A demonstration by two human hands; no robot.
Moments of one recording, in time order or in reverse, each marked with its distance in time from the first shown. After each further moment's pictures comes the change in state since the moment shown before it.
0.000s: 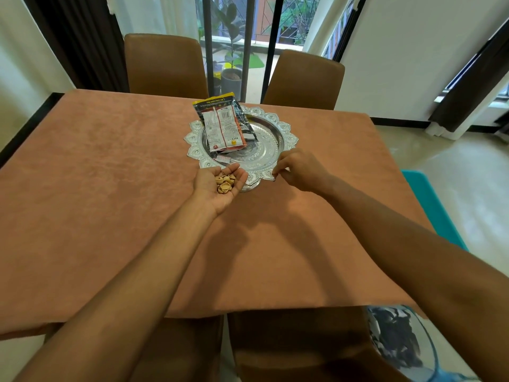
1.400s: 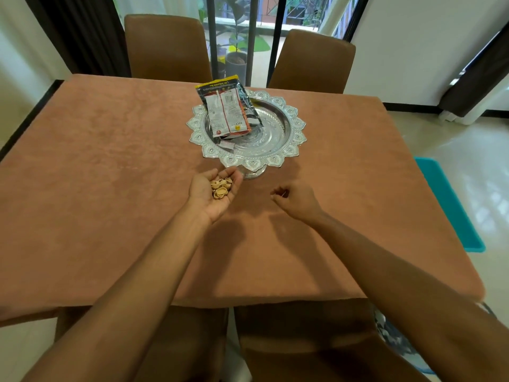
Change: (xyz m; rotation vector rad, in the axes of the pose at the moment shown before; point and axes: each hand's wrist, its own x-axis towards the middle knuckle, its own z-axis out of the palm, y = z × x) left_hand 0.001 -0.008 -0.042 -0.067 -0.011 0.015; right_hand -0.052 -0.024 0.099 0.471 0.091 0.393
